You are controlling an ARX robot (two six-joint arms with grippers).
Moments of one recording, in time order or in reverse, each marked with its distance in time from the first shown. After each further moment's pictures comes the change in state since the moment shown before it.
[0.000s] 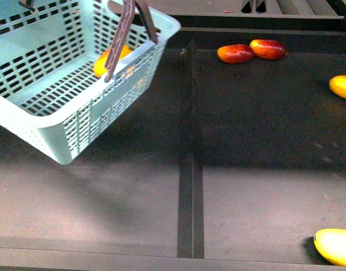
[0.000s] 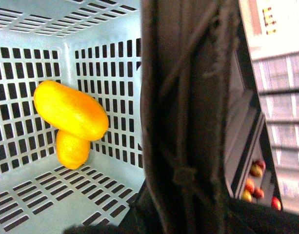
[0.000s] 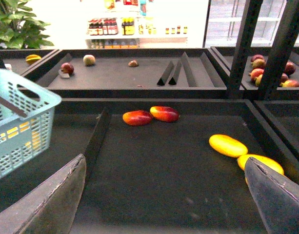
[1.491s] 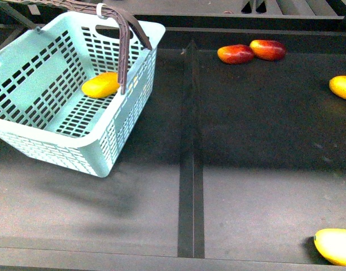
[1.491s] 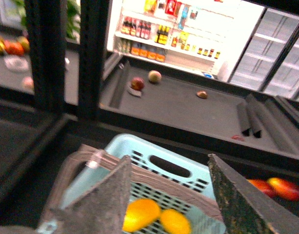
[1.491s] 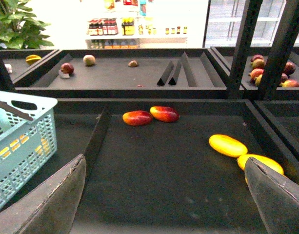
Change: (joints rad) left arm 0.159 -0.505 -0.919 0.937 0.069 0.994; right arm 0.000 0.000 0.000 0.000 0.000 0.000
